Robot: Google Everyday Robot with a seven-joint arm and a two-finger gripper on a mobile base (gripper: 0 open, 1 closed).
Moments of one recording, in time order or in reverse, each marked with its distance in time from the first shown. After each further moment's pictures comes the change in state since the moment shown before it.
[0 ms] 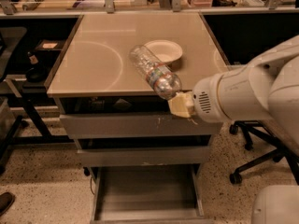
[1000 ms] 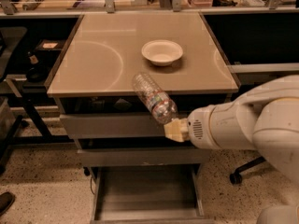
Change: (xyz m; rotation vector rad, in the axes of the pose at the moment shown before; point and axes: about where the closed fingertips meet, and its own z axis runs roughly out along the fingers) arm 0.060 0.002 0.035 -0.051 0.045 0.134
